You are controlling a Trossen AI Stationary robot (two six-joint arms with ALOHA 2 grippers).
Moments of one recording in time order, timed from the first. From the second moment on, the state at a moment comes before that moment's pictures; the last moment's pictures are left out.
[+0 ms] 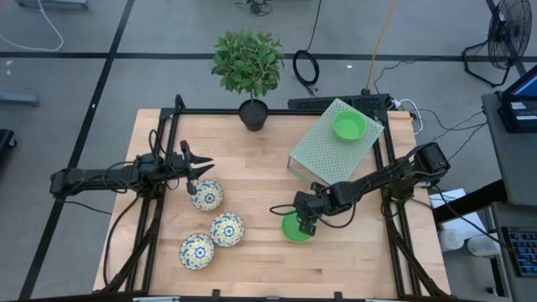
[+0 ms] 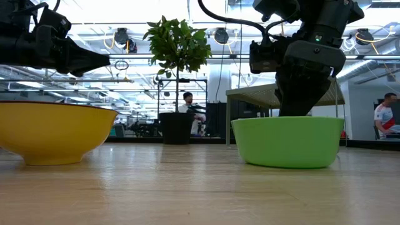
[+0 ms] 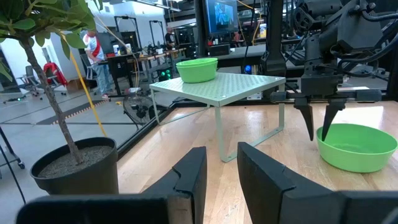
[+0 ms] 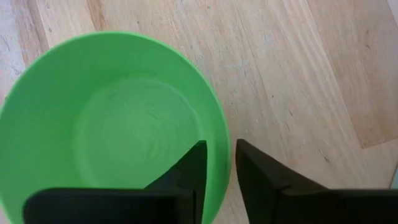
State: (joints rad) left arm 0.12 0.23 0.02 0.24 -0.11 0.12; right arm 0.28 1.67 0.96 -0.44 0.13 0.60
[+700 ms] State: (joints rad) left arm 0.12 0.23 0.02 0.24 -0.11 0.12; right arm 0.28 1.67 0.96 -0.44 0.13 0.59
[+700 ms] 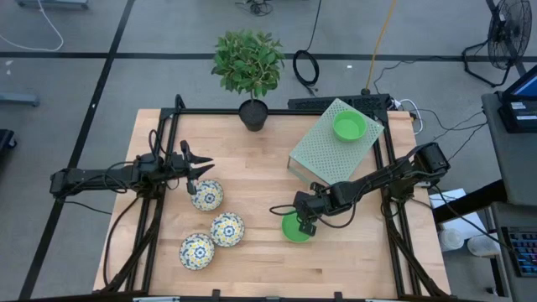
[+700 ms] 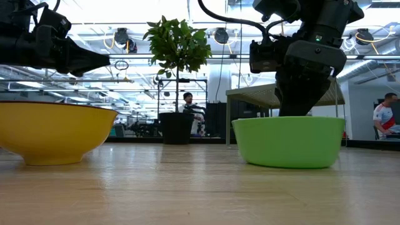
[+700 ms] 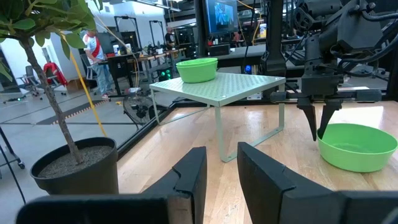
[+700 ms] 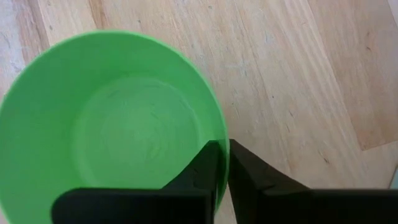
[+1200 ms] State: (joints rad) left arm 0.12 0.23 0.02 0.24 -0.11 0.12; right arm 0.28 1.67 0.96 -0.44 0.13 0.56
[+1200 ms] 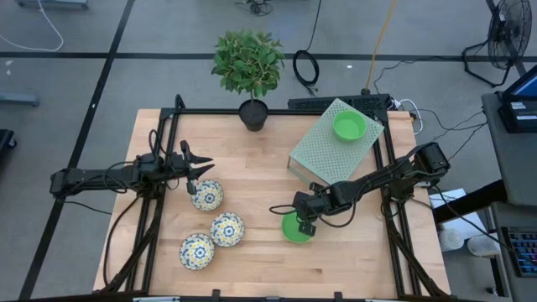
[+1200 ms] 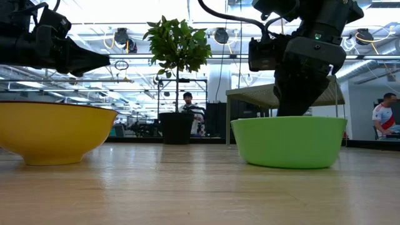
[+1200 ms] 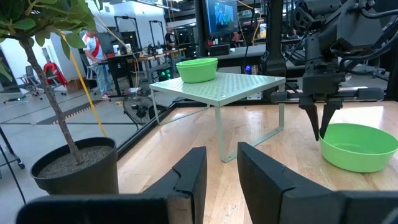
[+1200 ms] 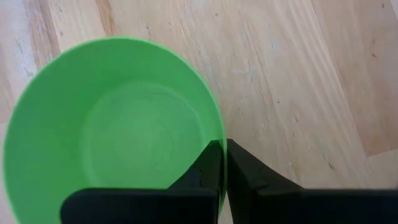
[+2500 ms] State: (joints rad) left arm 0.12 0.23 0.02 0.24 -0.11 0.12; right arm 0.28 1.67 0.96 -0.36 0.16 0.43
